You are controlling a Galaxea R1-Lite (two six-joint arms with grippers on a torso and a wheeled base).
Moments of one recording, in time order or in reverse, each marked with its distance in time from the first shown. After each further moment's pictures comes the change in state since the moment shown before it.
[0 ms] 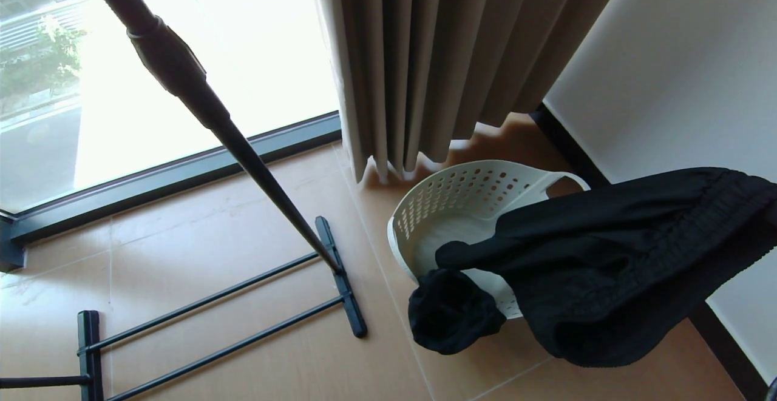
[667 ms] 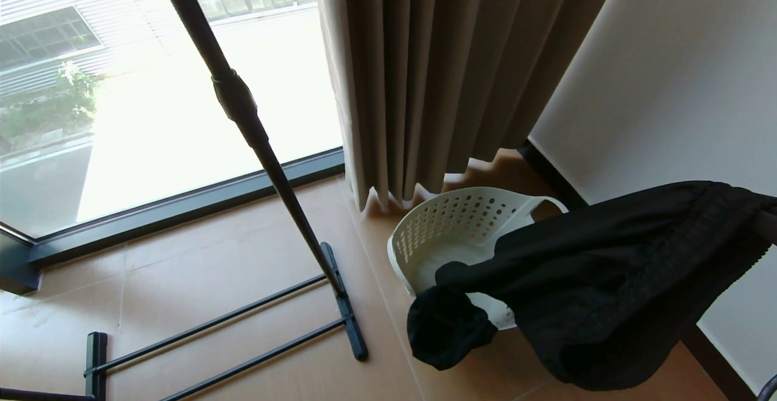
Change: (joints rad) left arm 0.000 -0.002 0.000 0.001 0.000 -0.001; right arm 0.000 0.019 0.016 0.001 0.004 0.002
